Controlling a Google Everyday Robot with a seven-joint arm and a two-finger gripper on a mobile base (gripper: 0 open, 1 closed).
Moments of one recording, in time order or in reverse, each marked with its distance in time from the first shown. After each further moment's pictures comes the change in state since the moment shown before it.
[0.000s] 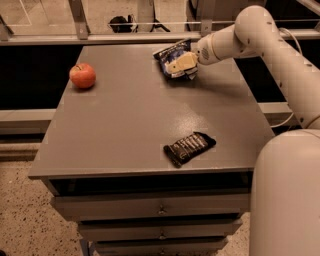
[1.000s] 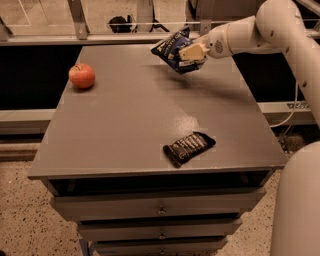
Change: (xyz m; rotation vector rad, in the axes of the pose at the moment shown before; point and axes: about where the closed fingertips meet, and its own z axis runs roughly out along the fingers) arm -0.027 0.023 -0.047 -0.077 -0.116 -0.082
